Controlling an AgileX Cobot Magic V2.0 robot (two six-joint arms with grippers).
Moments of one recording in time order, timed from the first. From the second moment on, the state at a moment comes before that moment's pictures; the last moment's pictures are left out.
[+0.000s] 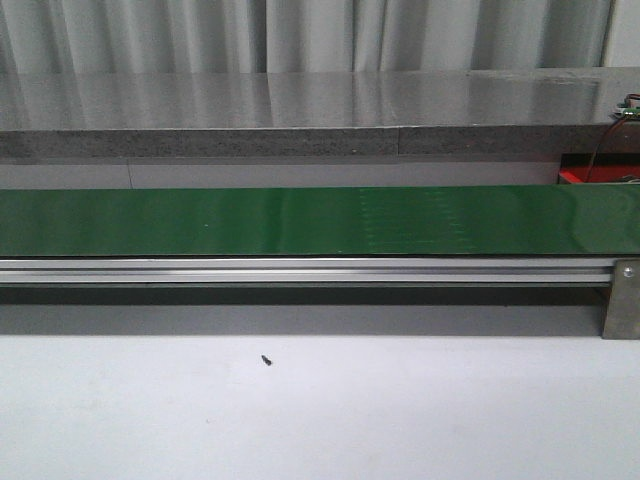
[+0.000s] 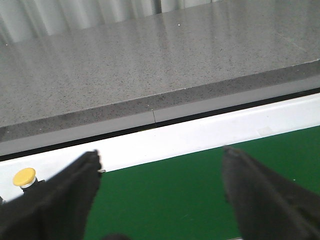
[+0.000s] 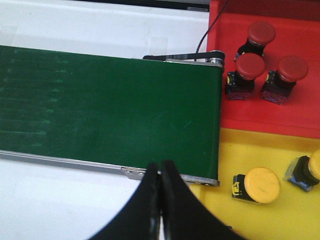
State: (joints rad) left arm -0.03 0.75 -0.61 -0.65 0.22 0.78; right arm -0.10 1.02 -0.91 0.24 0.70 -0.25
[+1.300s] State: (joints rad) left arm 0.51 1.64 -1.48 -0.46 0.69 0.56; right arm -0.10 1.02 -0.91 0.24 0.70 -0.25
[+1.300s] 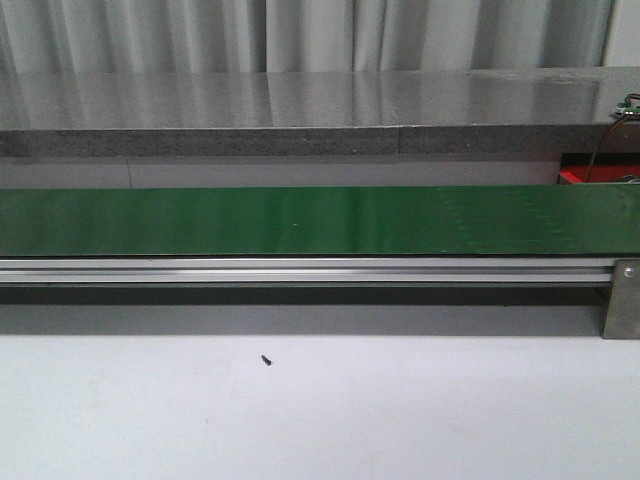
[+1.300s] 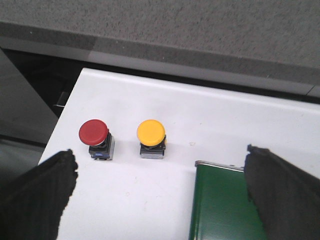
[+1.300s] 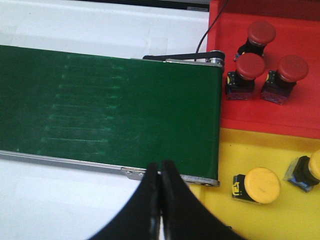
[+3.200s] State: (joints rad) left arm 0.45 2.23 -1.84 -0.47 0.64 0.46; right arm -0.10 1.02 -0.91 0.24 0.70 -0.25
